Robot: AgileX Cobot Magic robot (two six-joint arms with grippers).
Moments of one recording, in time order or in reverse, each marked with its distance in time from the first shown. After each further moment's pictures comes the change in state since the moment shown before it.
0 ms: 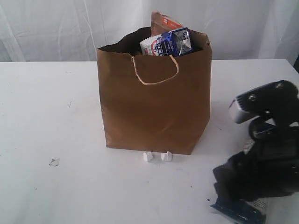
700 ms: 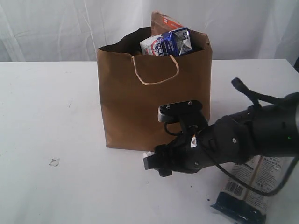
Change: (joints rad) left arm 0.000 0.000 0.000 0.000 0.000 0.000; right arm 0.025 0.720 -0.123 0.167 -0.532 -0.009
